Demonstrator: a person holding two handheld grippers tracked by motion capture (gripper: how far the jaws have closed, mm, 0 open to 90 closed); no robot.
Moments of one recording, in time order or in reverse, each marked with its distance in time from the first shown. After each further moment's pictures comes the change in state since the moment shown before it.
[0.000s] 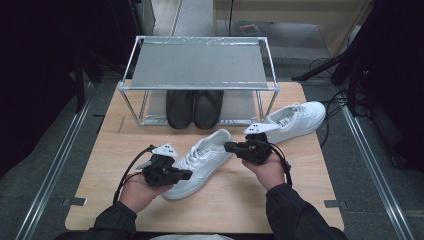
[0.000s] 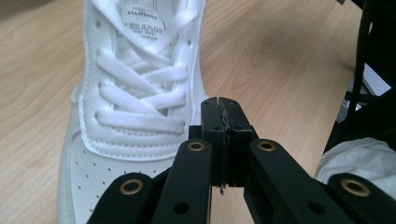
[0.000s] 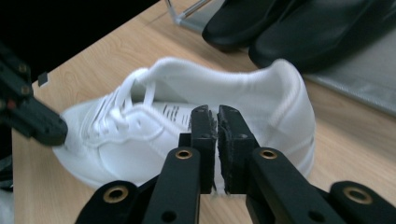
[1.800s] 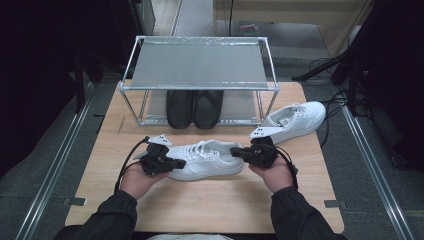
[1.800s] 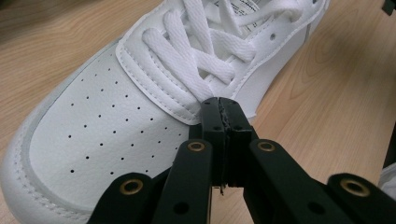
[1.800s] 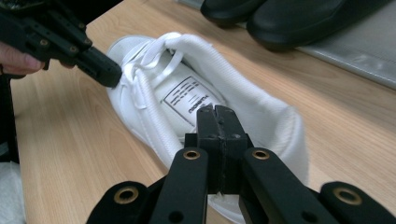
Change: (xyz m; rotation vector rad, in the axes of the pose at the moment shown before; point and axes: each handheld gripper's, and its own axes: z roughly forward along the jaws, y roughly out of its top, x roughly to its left) left arm 0.053 0.002 0.012 -0.002 0.024 -0.053; right arm 0.000 -0.011 -0.015 0.064 -0.009 0.002
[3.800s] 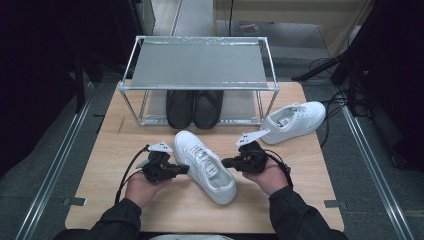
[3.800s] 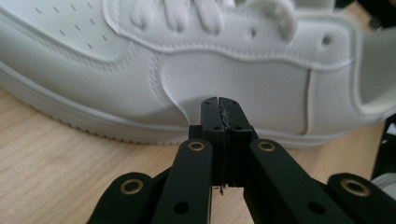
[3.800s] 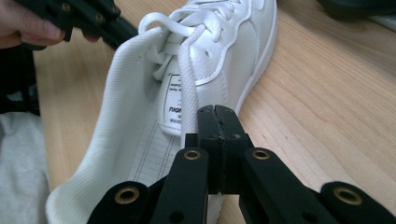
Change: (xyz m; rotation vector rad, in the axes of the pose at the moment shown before) left arm -0.014 -0.020 0.016 -0.052 -0.001 -0.053; right arm 0.017 0.000 0.020 0.166 0.088 -0.102
